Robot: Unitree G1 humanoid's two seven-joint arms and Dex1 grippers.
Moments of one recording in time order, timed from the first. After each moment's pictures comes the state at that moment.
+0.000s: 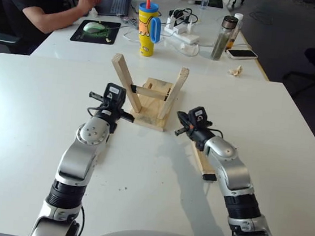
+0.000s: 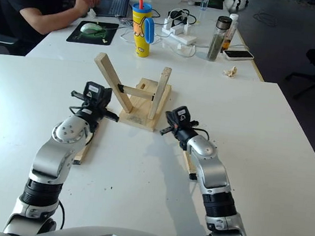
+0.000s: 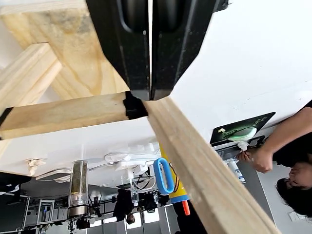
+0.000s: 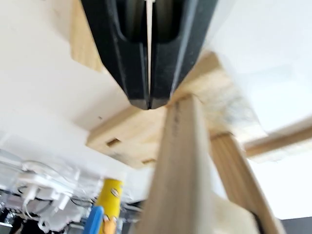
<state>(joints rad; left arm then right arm) -0.21 0.25 -0.07 -0.35 -0.01 0.61 -0.09 -0.28 -0.28 0.12 0.03 0.10 0.39 0.35</state>
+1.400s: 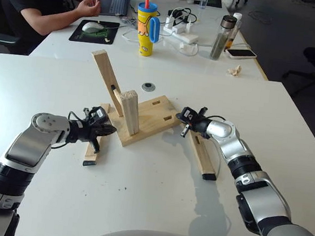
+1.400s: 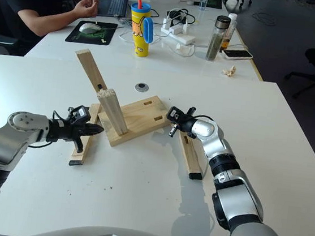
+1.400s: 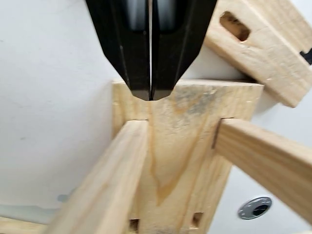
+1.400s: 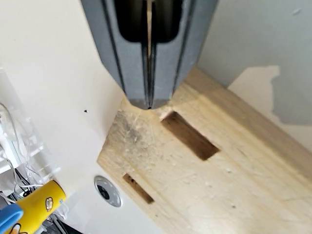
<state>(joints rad) -0.21 0.74 -0.14 -0.24 -0.22 0.68 -0.93 -0.72 -0.34 0.32 0.86 -0.27 -0.22 0.63</state>
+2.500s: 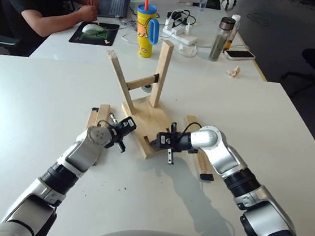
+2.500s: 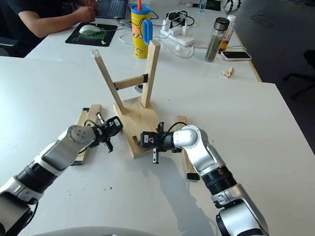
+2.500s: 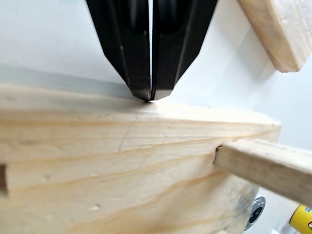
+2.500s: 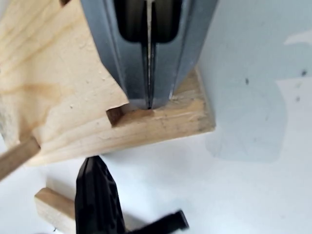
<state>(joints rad) -0.38 0.47 -0.42 0.07 0.16 0.60 -0.49 -0.52 -0.36 0.53 0.21 -0.23 0.04 1.04</state>
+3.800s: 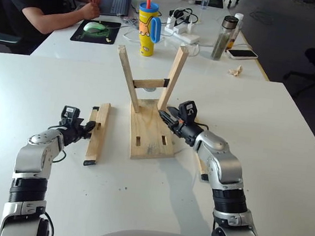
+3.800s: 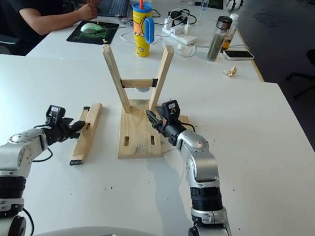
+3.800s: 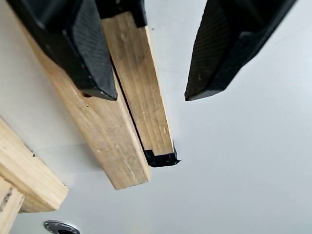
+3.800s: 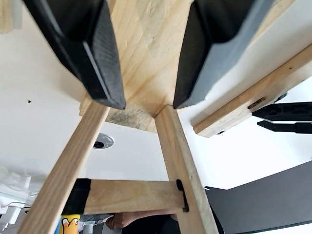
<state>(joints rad) -0.16 0.43 0.22 0.05 -0.21 0.69 -0.43 -0.33 -0.08 0.09 -0.09 0.15 0.59 0.46</state>
